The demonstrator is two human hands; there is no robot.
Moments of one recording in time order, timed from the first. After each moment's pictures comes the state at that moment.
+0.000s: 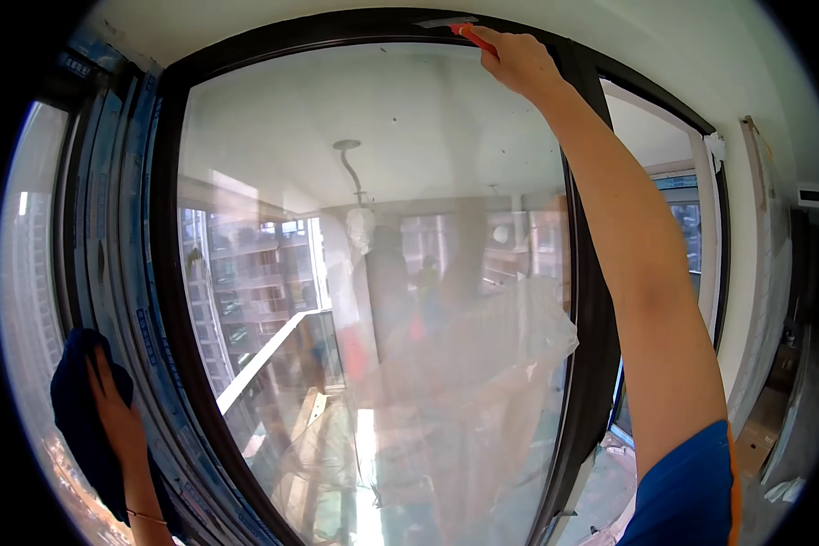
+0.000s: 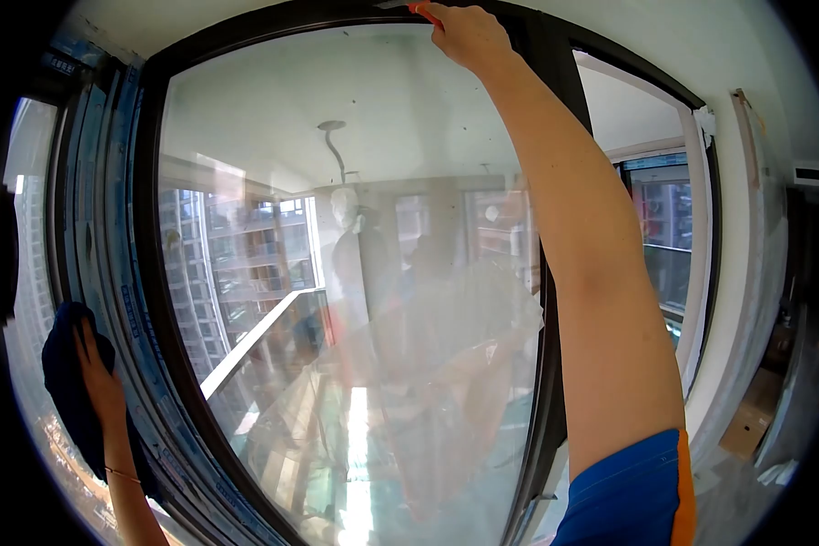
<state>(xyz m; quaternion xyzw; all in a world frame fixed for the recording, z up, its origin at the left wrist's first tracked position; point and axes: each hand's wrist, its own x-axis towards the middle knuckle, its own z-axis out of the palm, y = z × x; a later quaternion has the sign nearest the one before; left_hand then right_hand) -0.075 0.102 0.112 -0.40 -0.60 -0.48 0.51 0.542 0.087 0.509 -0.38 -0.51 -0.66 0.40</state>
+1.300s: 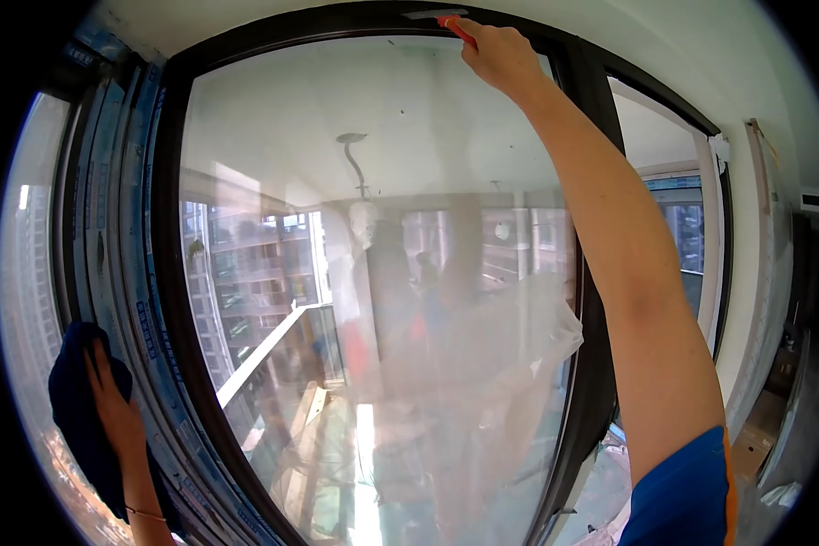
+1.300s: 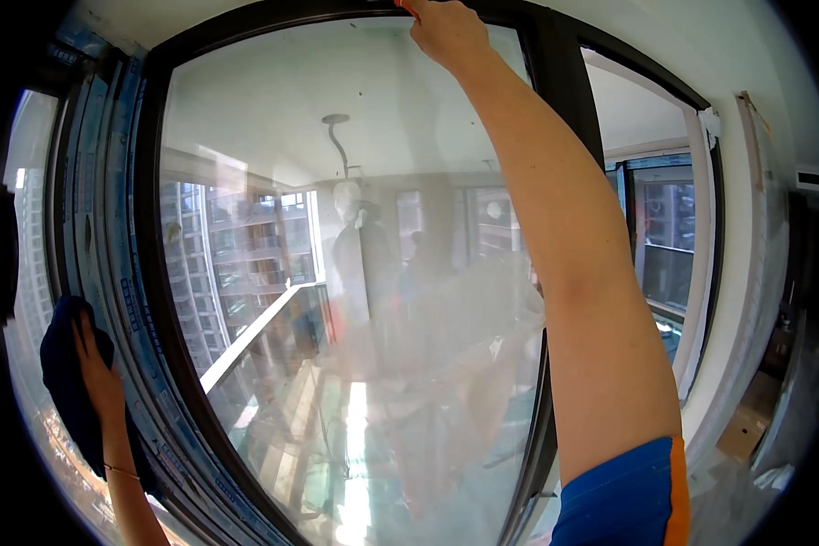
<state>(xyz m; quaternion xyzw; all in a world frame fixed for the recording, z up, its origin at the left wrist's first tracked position) -0.062 0.091 0.117 -0.40 -0.61 -0.47 0.48 0.507 0.103 0.503 -0.38 -0.49 -0.65 0.44</state>
